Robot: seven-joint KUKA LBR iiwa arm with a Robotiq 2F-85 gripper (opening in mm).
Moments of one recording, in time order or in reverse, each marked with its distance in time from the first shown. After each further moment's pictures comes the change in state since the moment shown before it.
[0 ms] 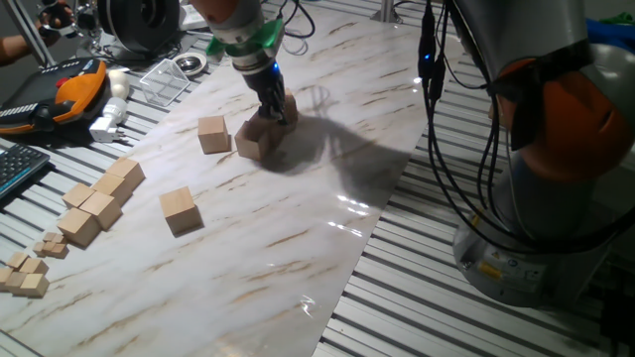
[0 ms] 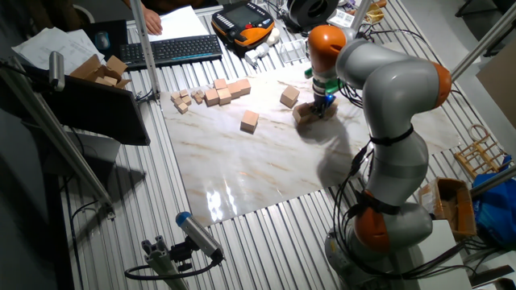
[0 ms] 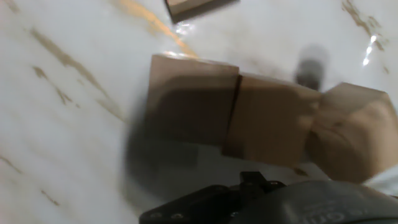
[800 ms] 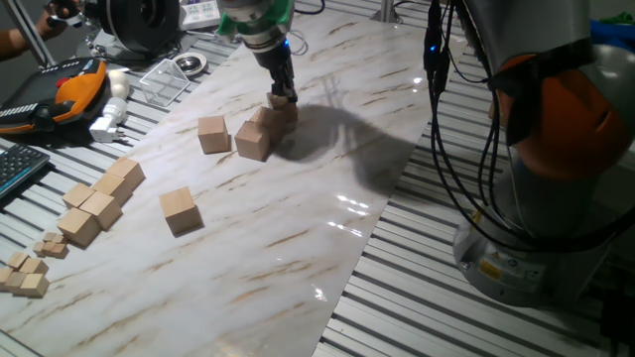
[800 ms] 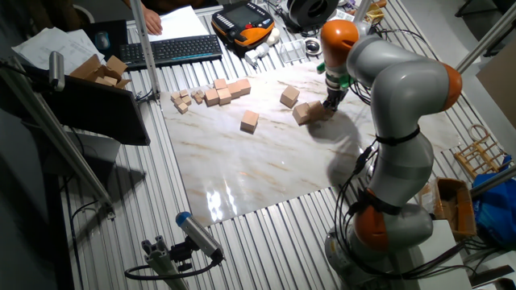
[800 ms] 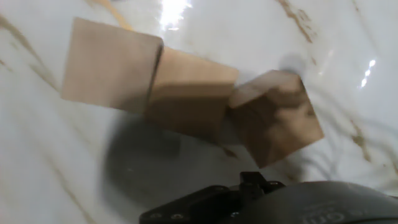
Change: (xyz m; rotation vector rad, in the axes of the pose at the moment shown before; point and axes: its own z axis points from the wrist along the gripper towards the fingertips) arm 0.016 -0.060 0.003 0.053 -0.026 -0.071
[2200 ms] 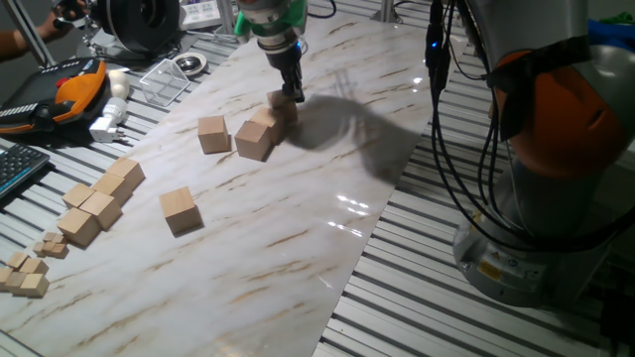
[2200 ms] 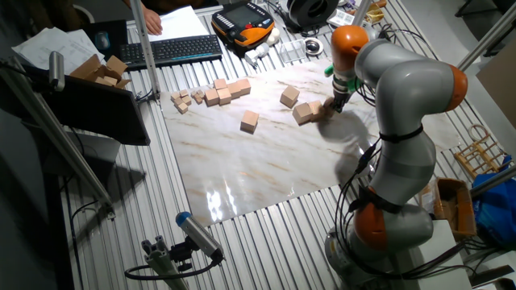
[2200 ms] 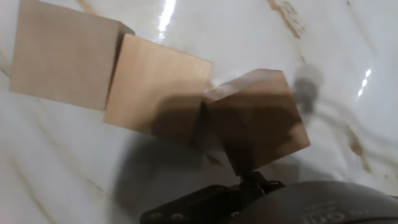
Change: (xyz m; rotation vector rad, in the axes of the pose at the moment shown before) arm -0.003 -0.008 0.026 -0.013 -0.040 0.007
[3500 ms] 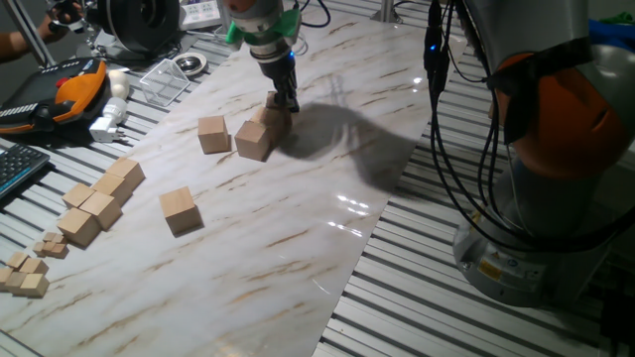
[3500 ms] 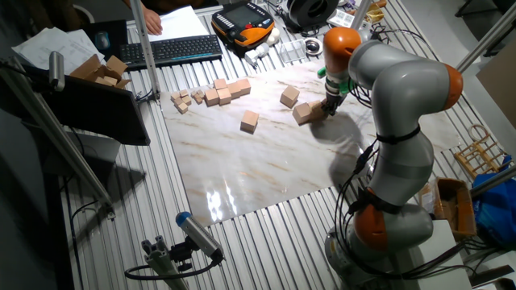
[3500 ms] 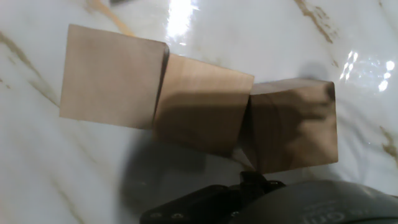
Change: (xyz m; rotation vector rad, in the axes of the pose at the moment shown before) arm -0.006 0.024 -0.007 -0.025 0.021 0.037
